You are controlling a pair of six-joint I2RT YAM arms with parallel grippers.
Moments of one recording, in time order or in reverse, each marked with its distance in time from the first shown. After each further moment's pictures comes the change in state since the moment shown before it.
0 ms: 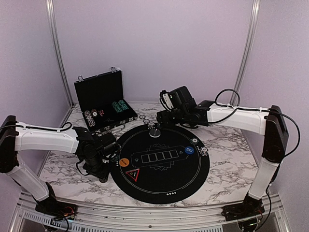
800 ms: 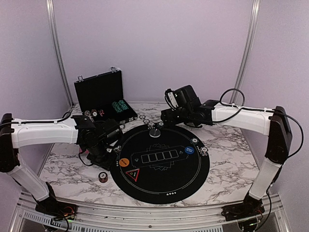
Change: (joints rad) left arm -0.001 0.010 0.178 -0.080 -0.008 0.033; right arm -0.026 -0.035 -0.030 -0.001 -0.002 0.018
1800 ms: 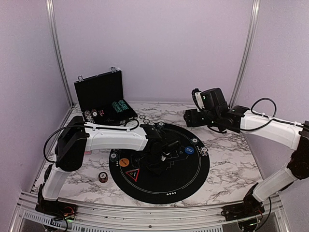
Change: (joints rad) left arm -0.212 0.738 0.760 -0.032 0.023 0.106; right arm -0.103 -0.338 -0.290 -0.005 0.042 0.047
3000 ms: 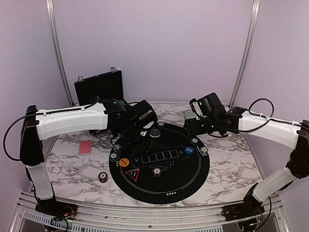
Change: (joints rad) left arm 0.119 -0.406 -0.219 0.050 -0.036 0.034; right arm 0.023 0.016 -0.007 -0.155 -0.081 0.052
